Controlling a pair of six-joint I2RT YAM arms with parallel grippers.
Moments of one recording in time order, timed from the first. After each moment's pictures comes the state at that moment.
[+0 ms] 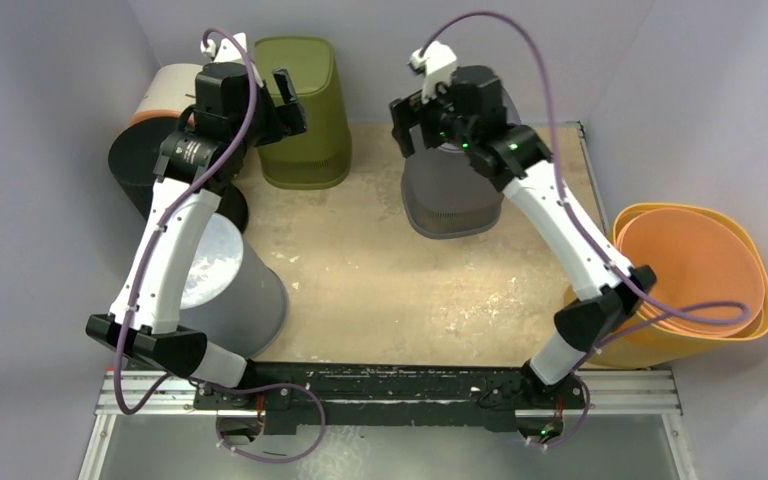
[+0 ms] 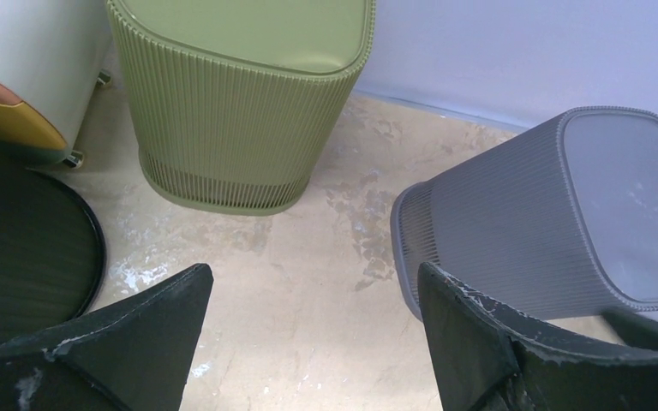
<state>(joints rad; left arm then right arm) -0.32 1.47 1.89 -0.82 -0.20 -0.43 0.53 1.61 1.93 -0.59 0.02 -0.08</state>
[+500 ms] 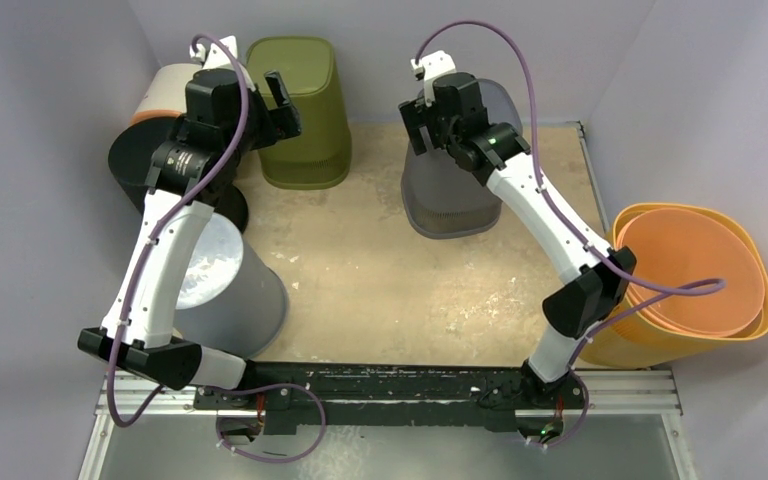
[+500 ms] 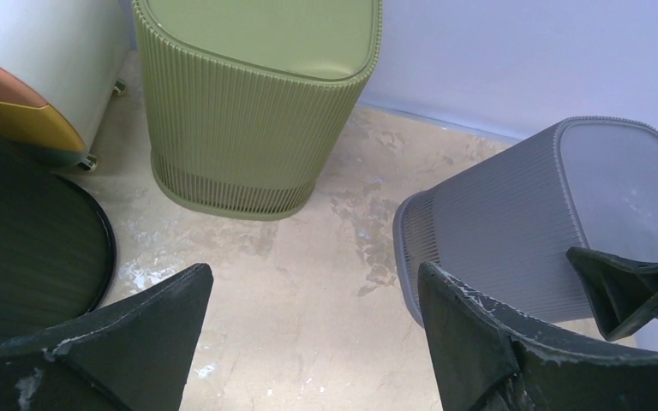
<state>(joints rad) -0.32 1.41 1.85 -0.80 -0.22 -0.43 0.56 1.73 1.91 -0.64 0.39 -0.12</state>
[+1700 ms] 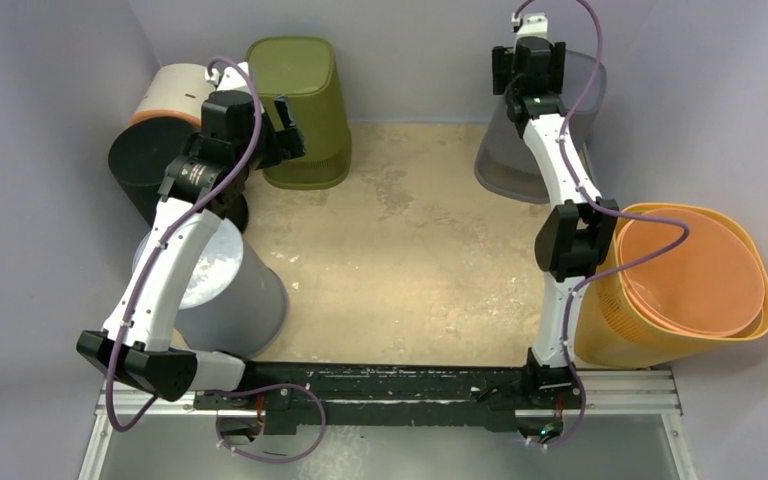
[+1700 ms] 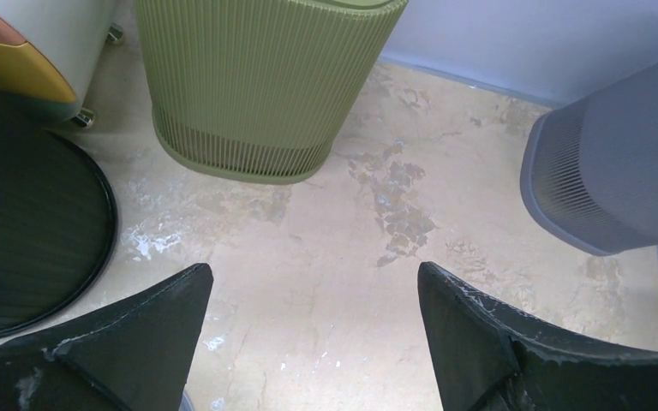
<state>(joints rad) -0.32 1.35 1.65 -0.75 -0.22 -0.44 0.12 2.10 2.14 -0.31 0.46 -0.16</state>
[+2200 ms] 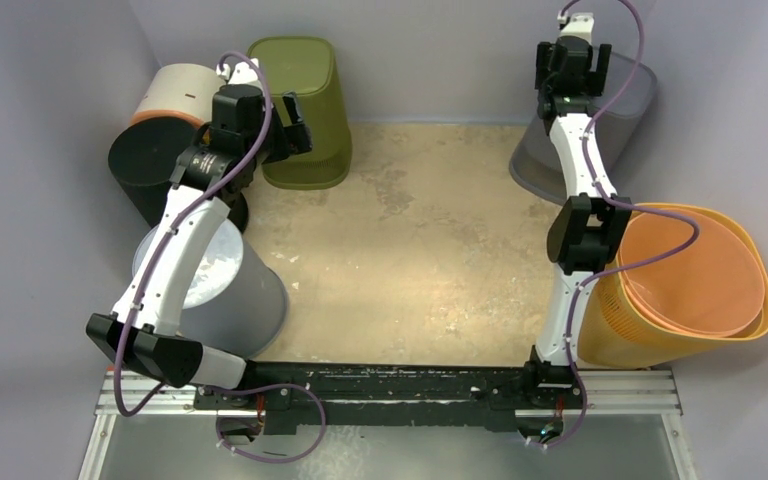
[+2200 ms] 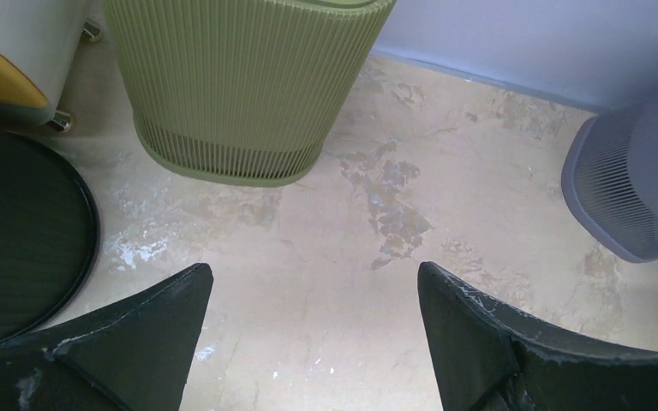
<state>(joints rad) -0.32 1.41 1.67 -0.72 -0.19 -0.44 -0.03 2.18 2.19 -0.21 0.54 -0.20</state>
